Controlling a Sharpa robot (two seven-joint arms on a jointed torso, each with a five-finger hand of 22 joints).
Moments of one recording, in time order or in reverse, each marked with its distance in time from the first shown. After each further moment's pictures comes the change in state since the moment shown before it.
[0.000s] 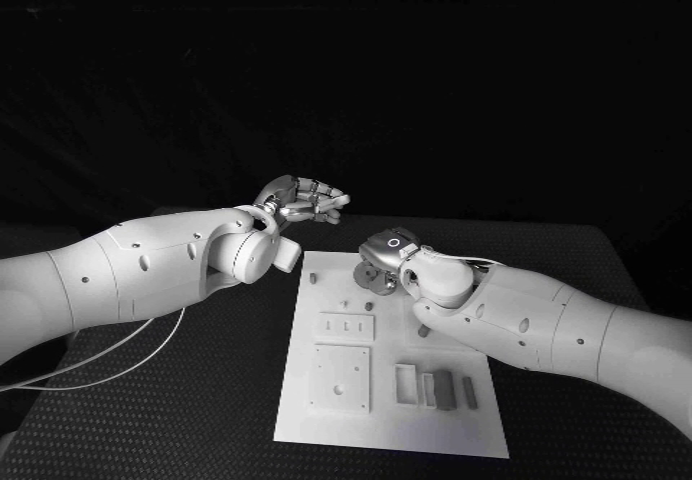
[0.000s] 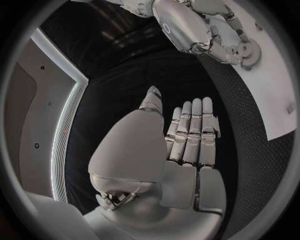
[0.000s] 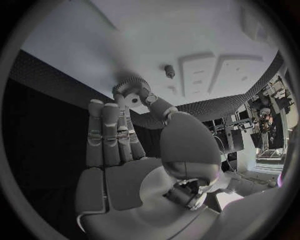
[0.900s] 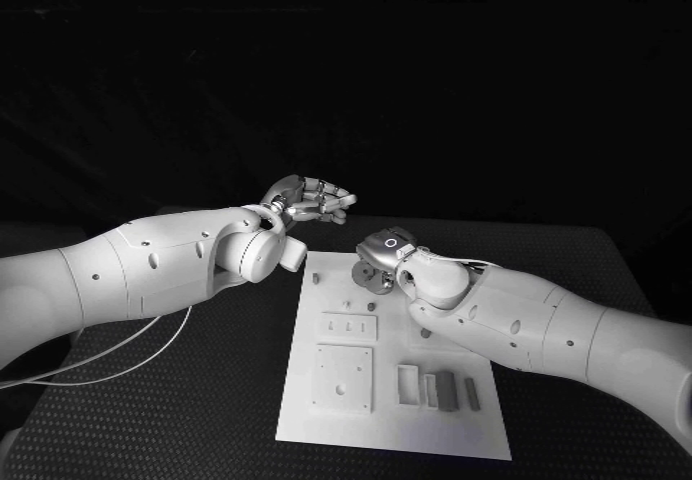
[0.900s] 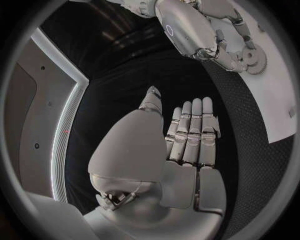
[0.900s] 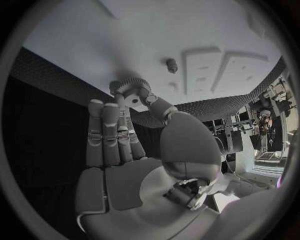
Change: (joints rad) left arm 0.000 0.012 0.000 -0.007 0.000 0.000 0.000; left_hand -0.004 -0.004 0.000 0.000 0.000 0.000 0.000 0.000 0.000 -0.004 0.004 0.000 0.000 0.000 0.000 0.000 0.000 0.000 0.000 0.000 0.000 0.001; right arm -0.006 0.040 -0.004 -0.049 -0.012 -0.028 0.008; right_hand 0.005 -0.005 0.000 0.000 0.001 0.000 0.000 0.006 0.000 0.000 0.000 -0.010 -0.001 -0.002 0.002 0.000 -0.005 0.000 0.000 0.000 0.000 0.000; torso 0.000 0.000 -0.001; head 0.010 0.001
